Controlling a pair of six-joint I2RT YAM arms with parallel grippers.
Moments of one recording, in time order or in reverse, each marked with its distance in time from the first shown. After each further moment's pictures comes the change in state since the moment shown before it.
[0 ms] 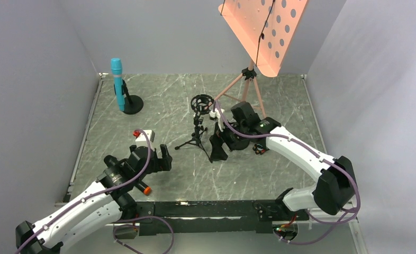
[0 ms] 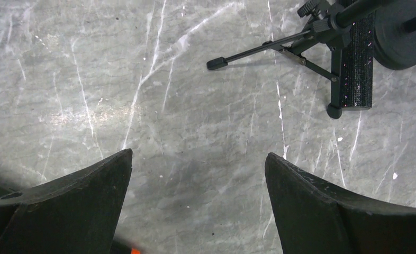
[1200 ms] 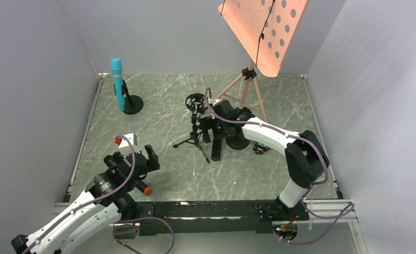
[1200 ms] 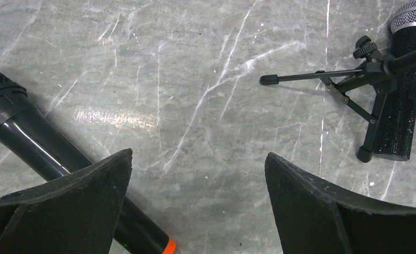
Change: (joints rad) left arm 0.000 -0.174 0.003 -0.206 -0.234 -0.137; right arm 0.046 0.333 0.142 0.139 0.502 0.443
